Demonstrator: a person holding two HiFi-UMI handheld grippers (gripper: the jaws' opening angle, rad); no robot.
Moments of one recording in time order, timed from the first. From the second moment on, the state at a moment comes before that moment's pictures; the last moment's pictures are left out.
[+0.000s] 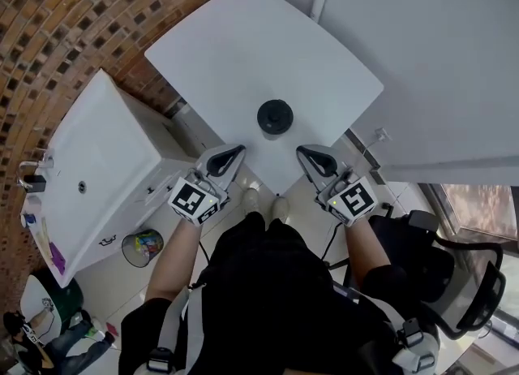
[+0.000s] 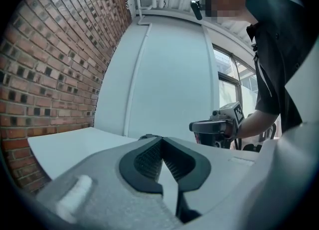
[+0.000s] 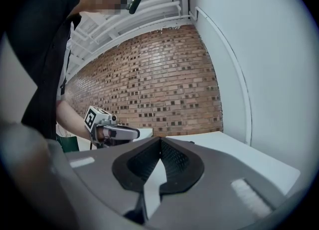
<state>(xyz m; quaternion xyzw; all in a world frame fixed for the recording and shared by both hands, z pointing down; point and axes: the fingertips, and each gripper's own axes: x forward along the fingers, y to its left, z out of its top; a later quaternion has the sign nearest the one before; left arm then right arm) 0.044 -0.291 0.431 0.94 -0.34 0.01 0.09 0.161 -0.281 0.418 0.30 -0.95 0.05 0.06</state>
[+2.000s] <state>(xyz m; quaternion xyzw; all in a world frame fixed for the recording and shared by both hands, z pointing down) 0.124 -0.370 0.600 0.97 -0.19 0.09 0.09 0.185 -0.314 0.507 0.36 -0.92 0.14 0.07</state>
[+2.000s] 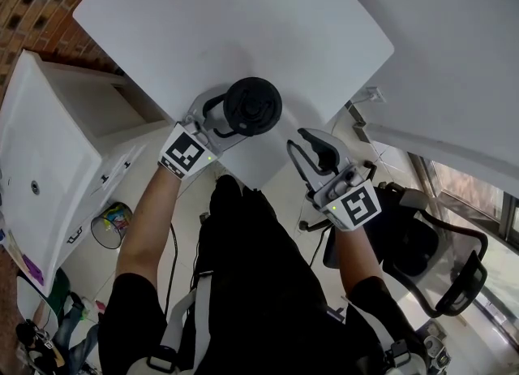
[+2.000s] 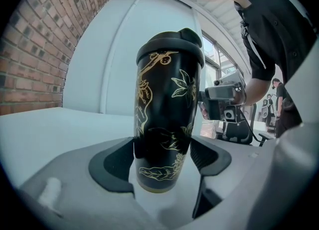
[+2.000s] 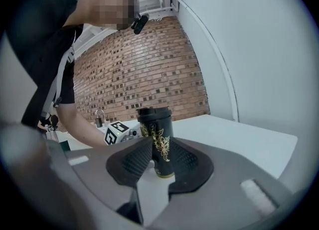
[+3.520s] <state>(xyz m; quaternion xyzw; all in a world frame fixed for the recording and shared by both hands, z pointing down) 0.142 -0.376 0.605 0.97 -0.18 0.11 0.08 0.098 -0.371 0.475 0.33 -0.94 0.03 0.01</state>
